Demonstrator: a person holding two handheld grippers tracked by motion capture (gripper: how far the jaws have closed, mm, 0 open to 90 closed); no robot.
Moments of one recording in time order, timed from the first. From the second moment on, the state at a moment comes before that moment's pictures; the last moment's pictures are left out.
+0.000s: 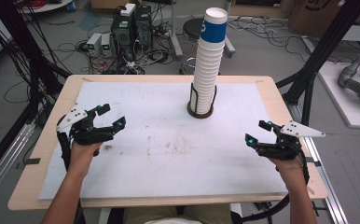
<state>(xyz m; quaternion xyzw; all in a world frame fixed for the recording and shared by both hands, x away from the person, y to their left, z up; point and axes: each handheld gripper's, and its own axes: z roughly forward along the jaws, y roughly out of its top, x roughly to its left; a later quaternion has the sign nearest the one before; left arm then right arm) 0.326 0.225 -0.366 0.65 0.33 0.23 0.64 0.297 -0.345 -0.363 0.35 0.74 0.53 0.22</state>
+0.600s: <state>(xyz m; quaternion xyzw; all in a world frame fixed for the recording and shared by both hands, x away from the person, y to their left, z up) 0.328 0.221 -0.371 0.66 0.32 0.22 0.64 0.360 -0.303 -0.309 0.32 0.75 0.55 0.20</state>
